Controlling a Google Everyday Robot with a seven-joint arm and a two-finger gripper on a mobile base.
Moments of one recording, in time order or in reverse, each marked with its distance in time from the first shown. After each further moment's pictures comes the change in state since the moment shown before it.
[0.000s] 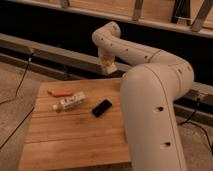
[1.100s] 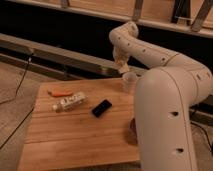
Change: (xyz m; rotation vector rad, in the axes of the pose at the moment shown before) arm 0.023 -0.082 -0.004 0.028 0.002 0.181
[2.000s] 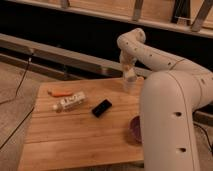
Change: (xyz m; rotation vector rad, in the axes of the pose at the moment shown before) arm 0.016 -0.026 0.033 0.000 0.024 0.022
